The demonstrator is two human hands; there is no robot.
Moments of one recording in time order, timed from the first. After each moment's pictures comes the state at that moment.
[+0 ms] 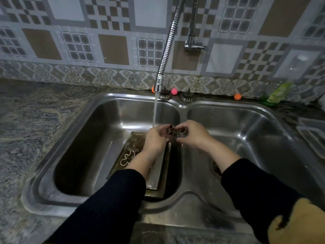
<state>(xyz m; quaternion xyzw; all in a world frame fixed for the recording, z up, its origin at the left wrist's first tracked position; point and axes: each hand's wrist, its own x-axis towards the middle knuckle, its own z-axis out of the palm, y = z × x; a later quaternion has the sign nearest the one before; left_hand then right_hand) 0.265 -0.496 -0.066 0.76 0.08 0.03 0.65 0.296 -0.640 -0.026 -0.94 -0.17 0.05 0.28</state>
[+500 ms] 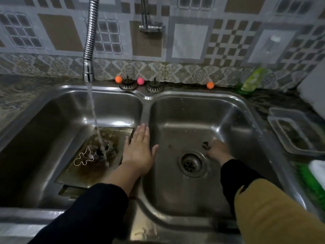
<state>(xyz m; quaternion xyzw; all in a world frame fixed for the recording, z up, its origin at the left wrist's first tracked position) 0.263 -0.593 -0.098 0.99 0.03 -0.04 0.09 0.363 -0.861 -0.160 -0.97 0.13 0.13 0.19</state>
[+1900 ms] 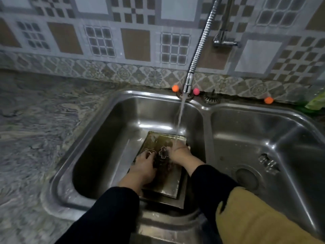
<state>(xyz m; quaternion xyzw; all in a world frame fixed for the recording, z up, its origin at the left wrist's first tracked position) 0.231 -0.401 -0.147 0.96 0.12 -0.18 0.19 0.301 -0.529 -0.103 -0.94 -0.12 0.21 0.22</state>
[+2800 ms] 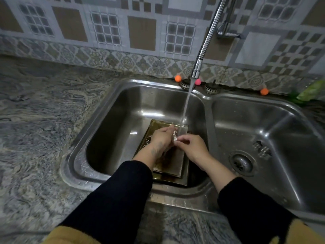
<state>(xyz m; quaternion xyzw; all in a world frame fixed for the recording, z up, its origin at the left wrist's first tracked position) 0.232 -0.440 -0.084 0.67 0.23 -0.07 0.70 0.230 -0.562 -0.078 -0.86 -0.09 0.11 0.48</state>
